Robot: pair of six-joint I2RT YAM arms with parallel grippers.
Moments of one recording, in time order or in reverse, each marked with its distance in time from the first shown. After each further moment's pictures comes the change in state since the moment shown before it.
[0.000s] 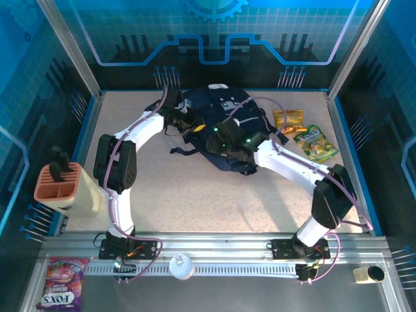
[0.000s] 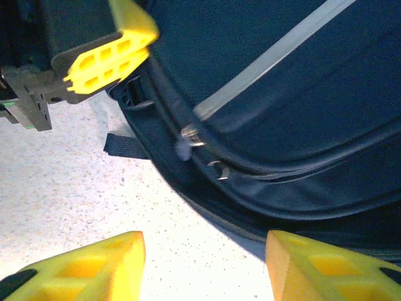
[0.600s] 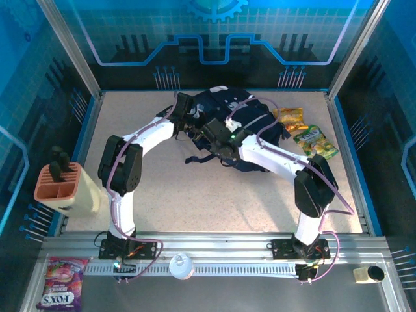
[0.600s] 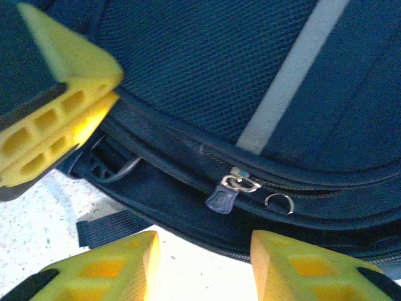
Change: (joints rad) left arm -0.085 -0.005 -0.044 0.115 0.036 -0.117; right arm 0.012 0.147 0.124 -0.182 0.218 0.217
